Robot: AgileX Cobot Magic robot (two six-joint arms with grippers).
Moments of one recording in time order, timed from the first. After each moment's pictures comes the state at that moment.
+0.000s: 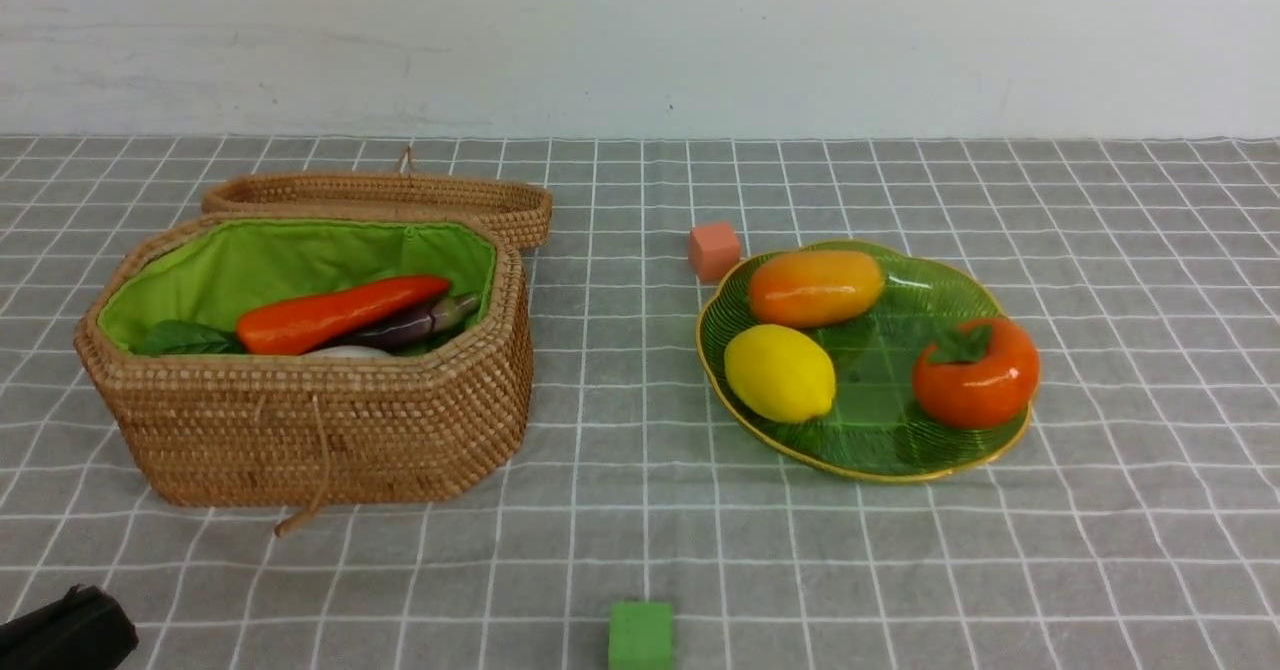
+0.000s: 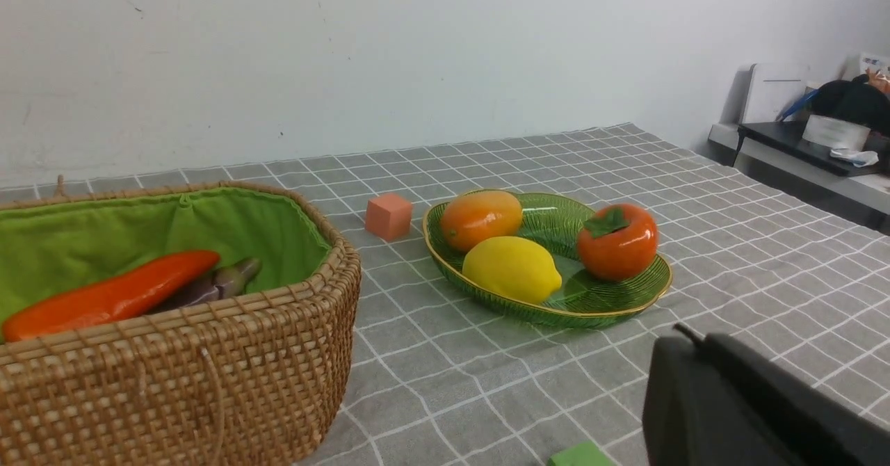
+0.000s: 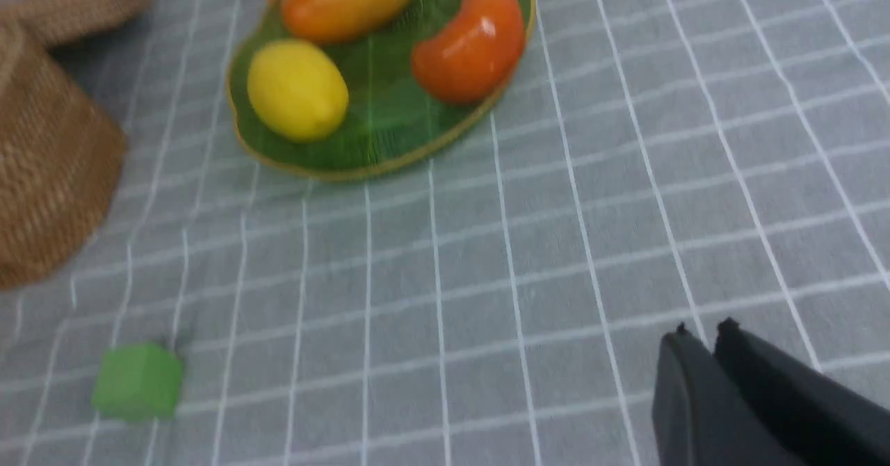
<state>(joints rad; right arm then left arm) 0.05 0.10 -0.46 0.11 0.83 0.25 -0.57 0.10 -0.26 -0.08 0.23 -0.07</state>
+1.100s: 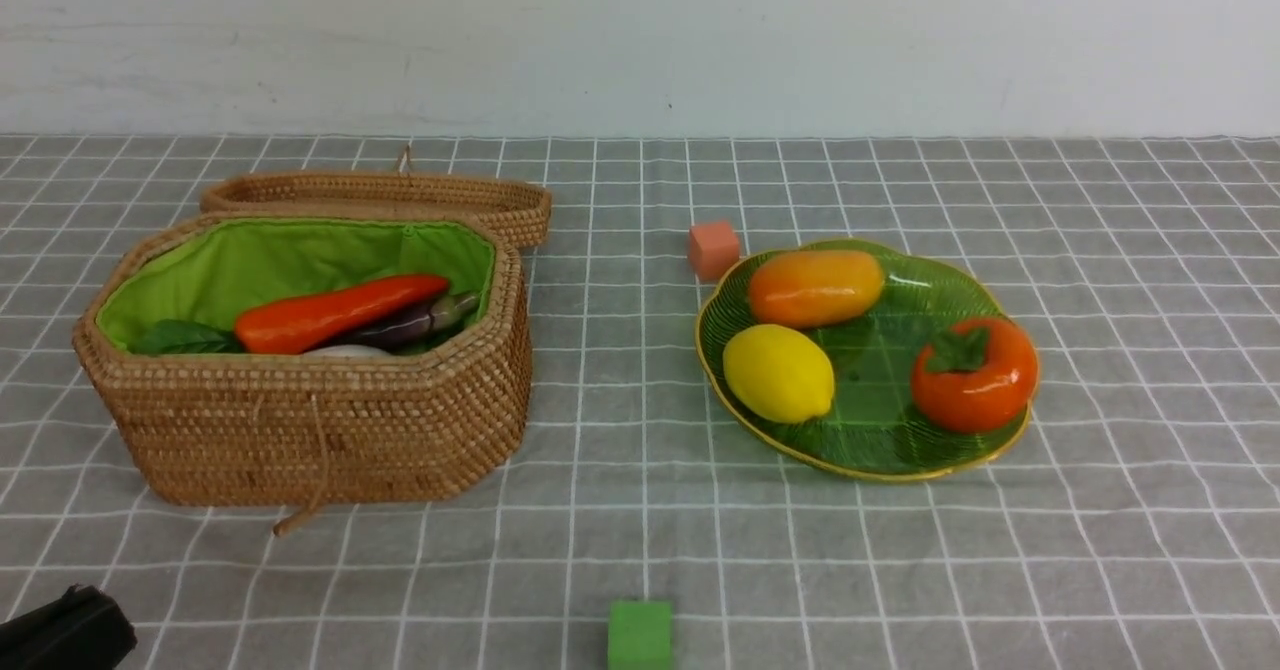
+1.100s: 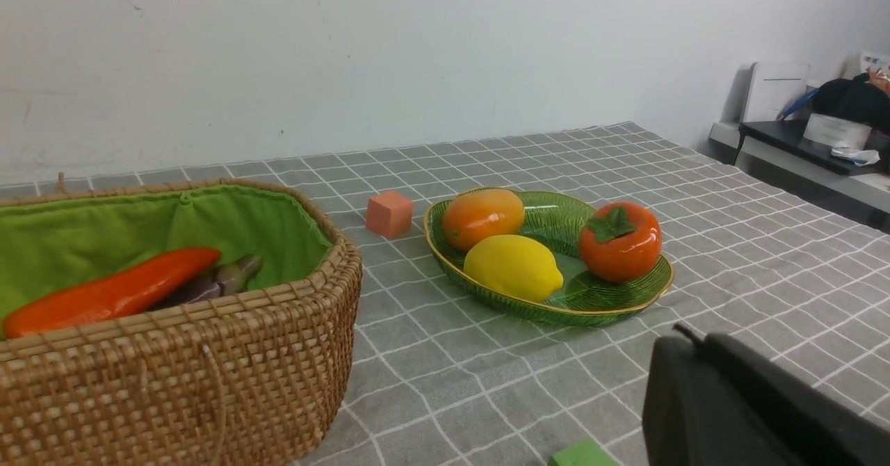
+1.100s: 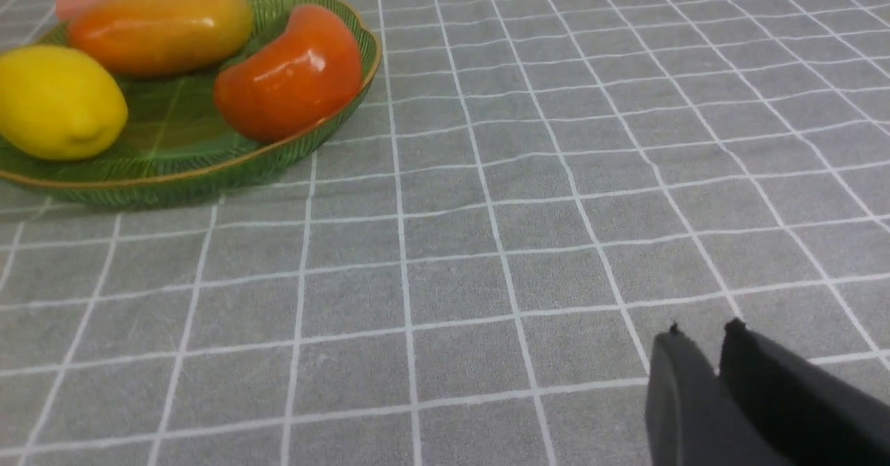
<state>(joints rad) -0.05 -0.01 0.02 -0.09 0.37 0.09 -0.57 0.10 -0.26 -0.08 0.23 -0.07</state>
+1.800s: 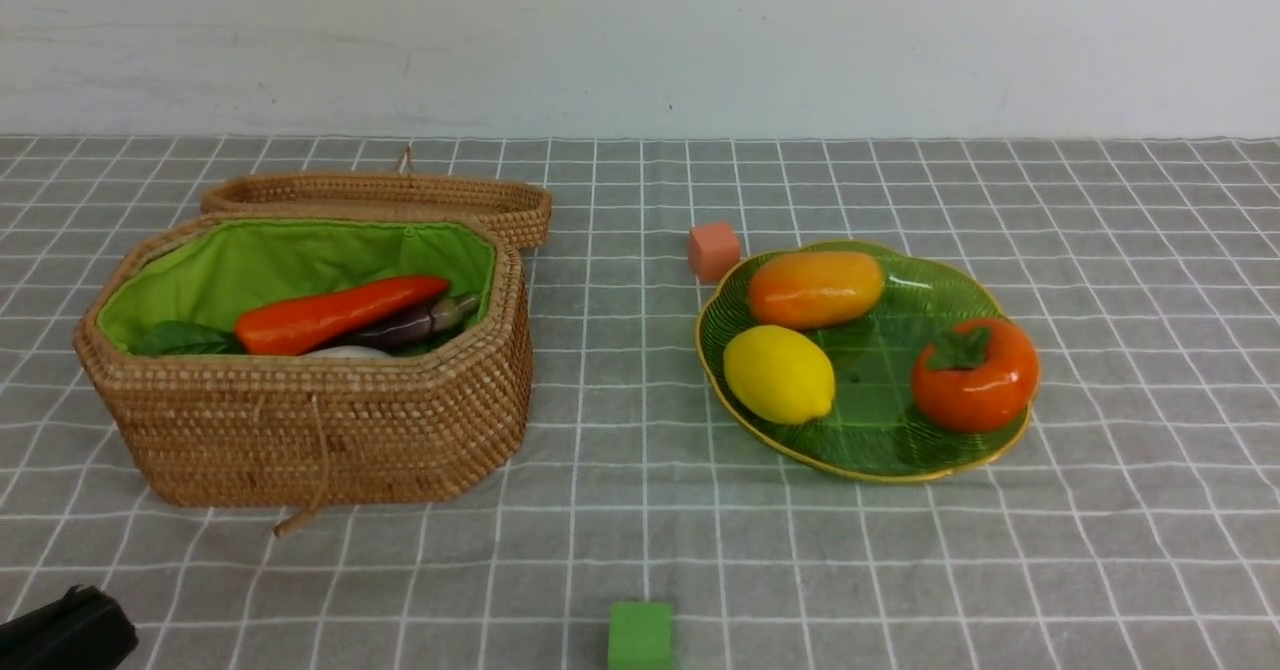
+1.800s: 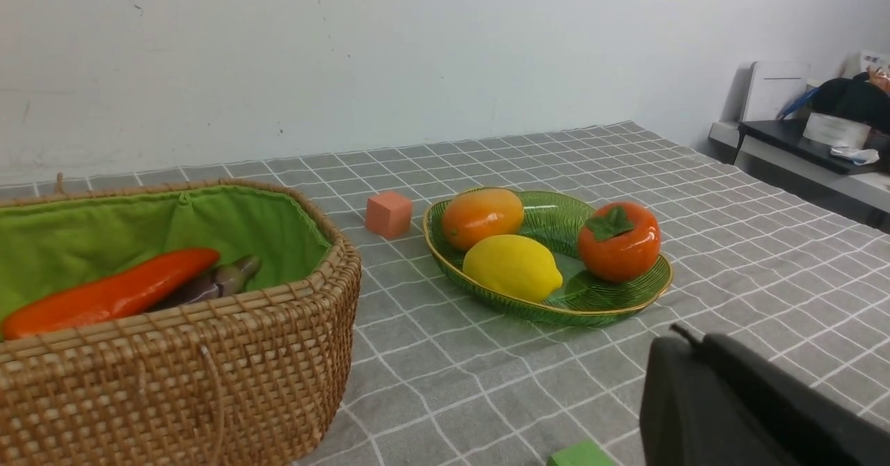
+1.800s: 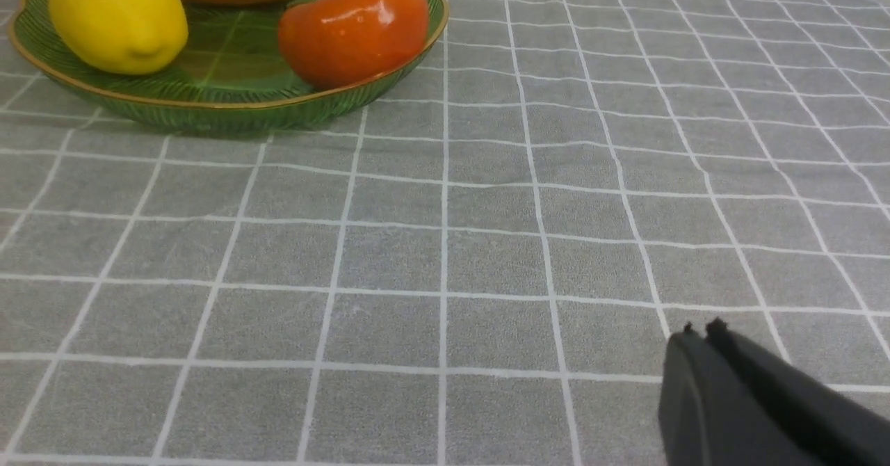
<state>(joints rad) -0.05 -0.01 0.02 0.04 0.38 -0.13 -0.57 0.10 -0.26 -0.08 0.23 -0.07</state>
